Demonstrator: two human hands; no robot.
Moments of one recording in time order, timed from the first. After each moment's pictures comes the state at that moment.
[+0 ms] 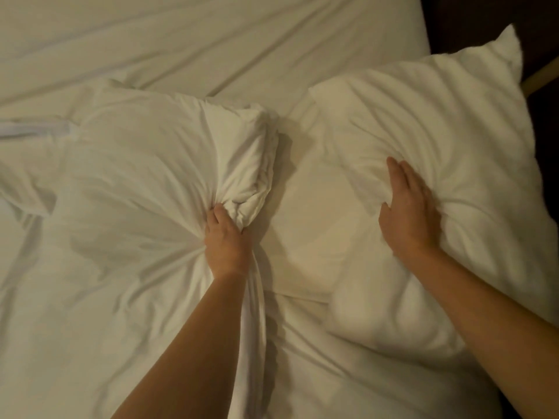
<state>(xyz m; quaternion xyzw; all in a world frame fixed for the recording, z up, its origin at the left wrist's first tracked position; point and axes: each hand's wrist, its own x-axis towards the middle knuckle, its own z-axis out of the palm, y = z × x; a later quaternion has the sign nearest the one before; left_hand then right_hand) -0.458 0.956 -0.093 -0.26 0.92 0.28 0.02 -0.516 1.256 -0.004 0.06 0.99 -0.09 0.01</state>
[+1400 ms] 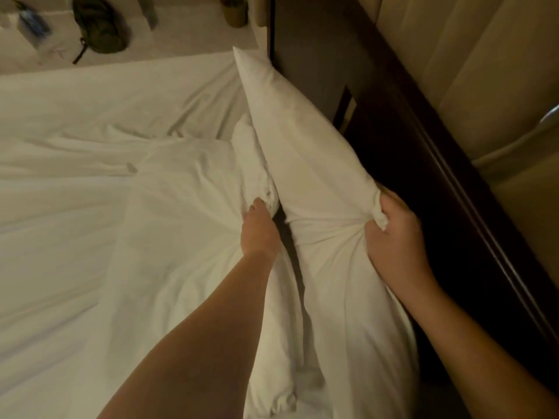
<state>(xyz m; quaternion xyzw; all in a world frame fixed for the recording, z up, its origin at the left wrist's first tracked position) -0.589 1.295 0.030 -0.09 0.93 0.33 0.11 -0.495 1.484 0.160 0.12 0.88 -0.45 -0.12</state>
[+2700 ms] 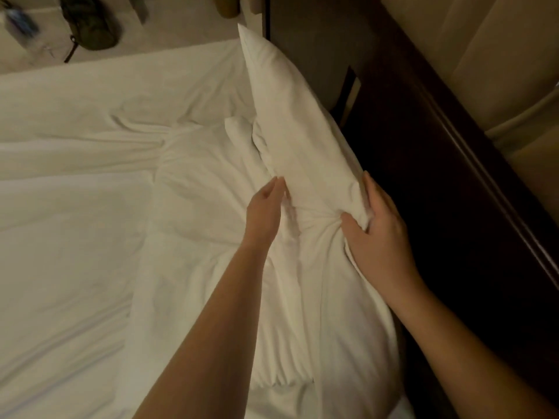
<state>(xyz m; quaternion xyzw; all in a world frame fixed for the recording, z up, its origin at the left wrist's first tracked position) -0.587 1.275 0.069 -0.12 0.72 0.66 0.18 -0.473 1.441 0.154 0.16 0.89 -0.41 -0.06</state>
